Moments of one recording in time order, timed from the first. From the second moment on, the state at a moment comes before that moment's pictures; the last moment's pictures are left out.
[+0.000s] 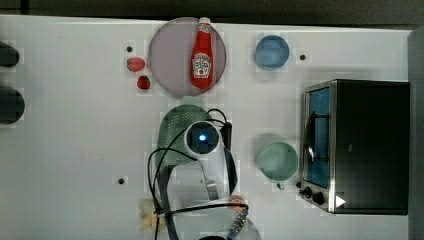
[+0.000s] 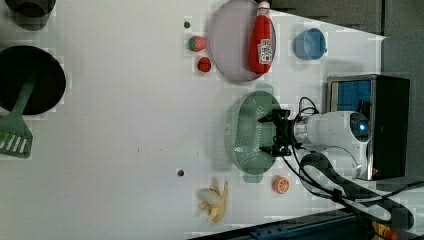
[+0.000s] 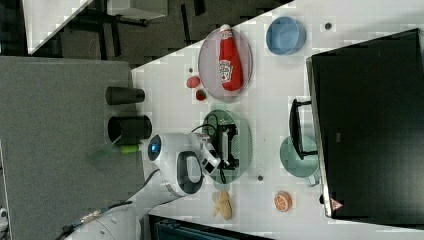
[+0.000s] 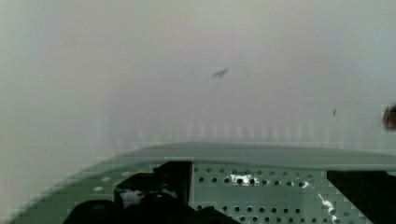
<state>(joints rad) -0.22 0.38 0.24 -2.45 -0.26 1.13 1.09</state>
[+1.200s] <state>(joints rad) -0.26 0.32 0.10 -2.46 -0.24 1.13 0.81</state>
